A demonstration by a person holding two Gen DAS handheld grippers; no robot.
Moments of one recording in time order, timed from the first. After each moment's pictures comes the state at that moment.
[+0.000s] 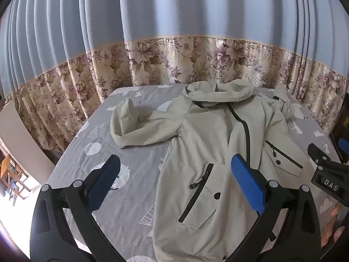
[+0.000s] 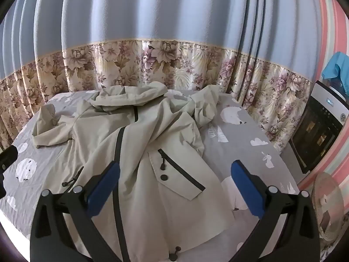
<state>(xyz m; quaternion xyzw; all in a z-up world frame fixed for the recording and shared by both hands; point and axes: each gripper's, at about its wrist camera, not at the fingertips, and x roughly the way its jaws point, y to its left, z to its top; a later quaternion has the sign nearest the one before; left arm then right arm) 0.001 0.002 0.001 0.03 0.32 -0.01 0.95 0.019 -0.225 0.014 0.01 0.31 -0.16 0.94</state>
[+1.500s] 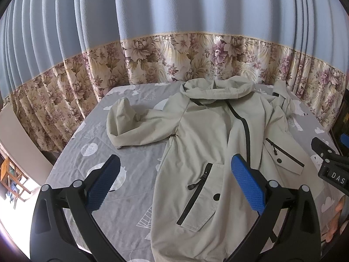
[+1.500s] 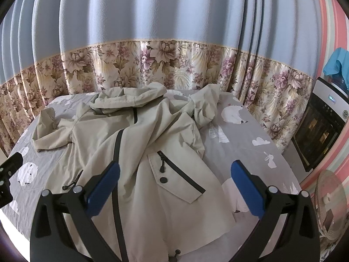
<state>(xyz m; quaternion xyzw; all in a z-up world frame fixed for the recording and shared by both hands) 0.009 -0.006 -0.004 0.04 0.33 -0.02 0.94 0.023 -0.228 0.014 0.02 0.31 -0.17 0.94</state>
